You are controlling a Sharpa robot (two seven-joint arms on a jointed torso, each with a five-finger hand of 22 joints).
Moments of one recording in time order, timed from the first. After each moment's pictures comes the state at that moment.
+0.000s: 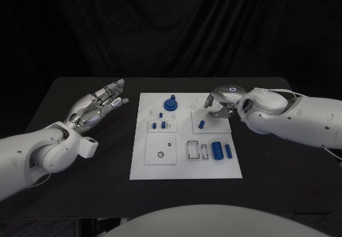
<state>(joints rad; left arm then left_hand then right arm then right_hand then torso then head) 1.19 -1.03 -0.21 1.54 -0.28 -0.04 0.68 1.48 0.17 -0.23 0.29 0.41 0.30 -0.05 0.04 0.03 0.11 0.04 0.10 0.03 0.02 0.12 0.00 0.00 0.17 0.11 0.24 0.04 0.35 1.30 -0.87 -0.25 1.46 -1.66 -0.30 -0.13 1.33 -0.15 0.31 0.14 0.37 0.94 0.12 0.09 0.19 0.83 0.11 0.37 0.25 1.47 0.03 1.38 1.31 0.06 1.45 0.14 1.24 1.31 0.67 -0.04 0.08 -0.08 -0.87</state>
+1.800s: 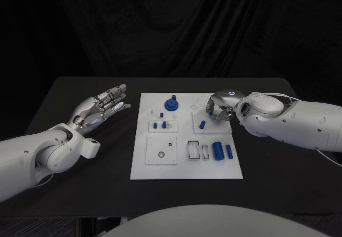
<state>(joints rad) 1.17 -1.01 -0.21 1.51 -0.27 -0.05 0.68 1.55 0.15 -0.25 0.26 0.52 0.33 -0.01 0.04 0.04 0.15 0.09 0.13 0.03 0.10 0.19 0.03 0.02 0.17 0.22 0.29 0.10 0.46 1.27 -0.83 -0.24 1.40 -1.64 -0.29 -0.13 1.37 -0.14 0.41 0.04 0.37 0.98 0.16 0.09 0.22 0.95 0.10 0.36 0.20 1.47 0.02 1.38 1.28 0.06 1.45 0.12 1.23 1.31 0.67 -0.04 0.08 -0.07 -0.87</state>
